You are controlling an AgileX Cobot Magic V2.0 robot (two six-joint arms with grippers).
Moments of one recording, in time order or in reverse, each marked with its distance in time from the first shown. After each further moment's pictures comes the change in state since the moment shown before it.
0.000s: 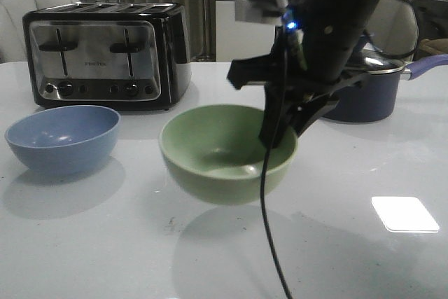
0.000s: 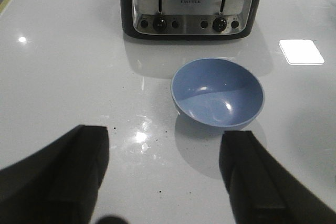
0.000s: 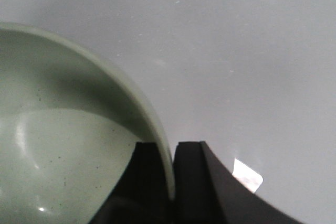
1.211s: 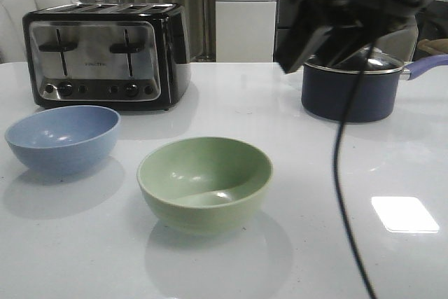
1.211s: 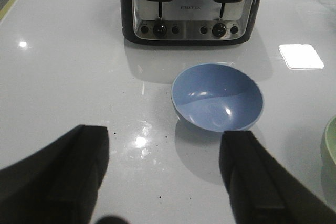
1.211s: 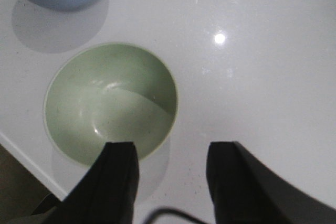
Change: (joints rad) left arm 0.000 0.000 0.000 0.000 -0.018 0.000; right arm 0.048 -0.567 0.395 -0.018 -0.252 -0.092
